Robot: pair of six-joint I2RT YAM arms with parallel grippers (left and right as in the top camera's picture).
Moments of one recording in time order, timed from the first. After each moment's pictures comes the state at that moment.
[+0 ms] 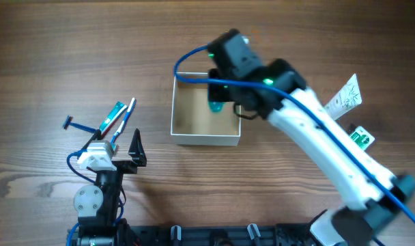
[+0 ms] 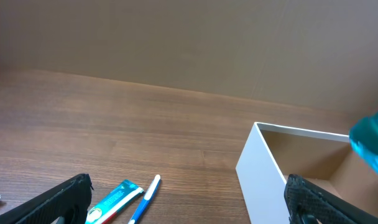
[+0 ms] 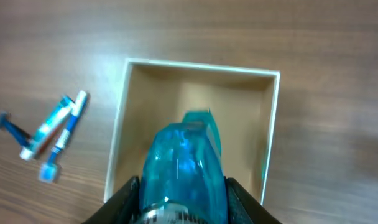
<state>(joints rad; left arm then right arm) 0.04 0.01 0.01 -0.07 0.09 -0.18 0.69 1.70 1.74 -1.08 0.12 0.58</state>
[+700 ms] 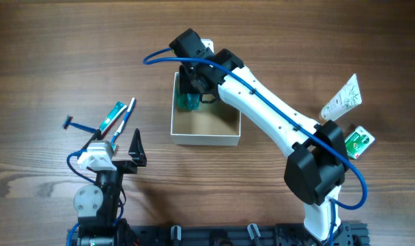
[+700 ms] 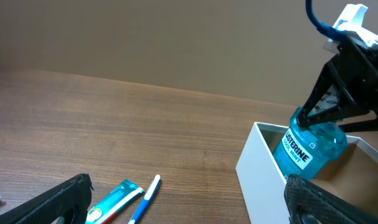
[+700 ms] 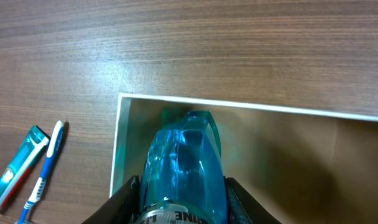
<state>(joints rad) 0.04 0.01 0.01 -0.07 0.09 -0.18 0.71 2.06 1.84 -0.88 0.11 0.64</state>
